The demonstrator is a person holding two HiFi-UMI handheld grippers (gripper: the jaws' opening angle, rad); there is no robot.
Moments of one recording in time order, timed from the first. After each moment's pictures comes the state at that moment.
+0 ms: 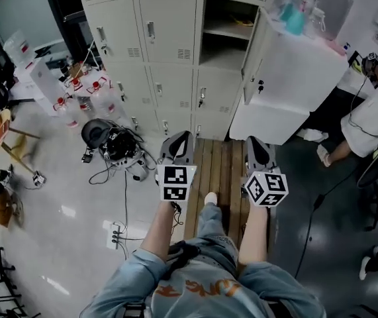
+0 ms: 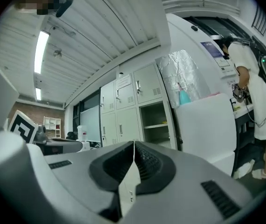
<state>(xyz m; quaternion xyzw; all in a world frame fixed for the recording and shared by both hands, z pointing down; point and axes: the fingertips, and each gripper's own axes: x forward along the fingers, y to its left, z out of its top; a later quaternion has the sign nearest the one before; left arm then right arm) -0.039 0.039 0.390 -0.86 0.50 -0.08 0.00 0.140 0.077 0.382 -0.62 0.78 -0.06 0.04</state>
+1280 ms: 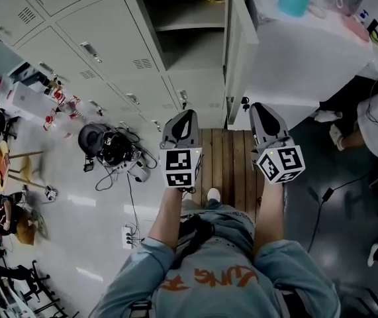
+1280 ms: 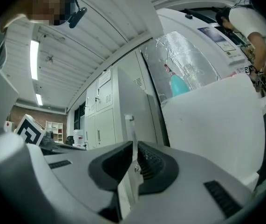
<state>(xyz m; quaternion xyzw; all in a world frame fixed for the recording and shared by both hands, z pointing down) 0.142 -0.209 0.407 -0.87 0.48 -0.12 -0.02 0.303 -0.175 0.378 -0.59 0.80 -0.05 0.07</state>
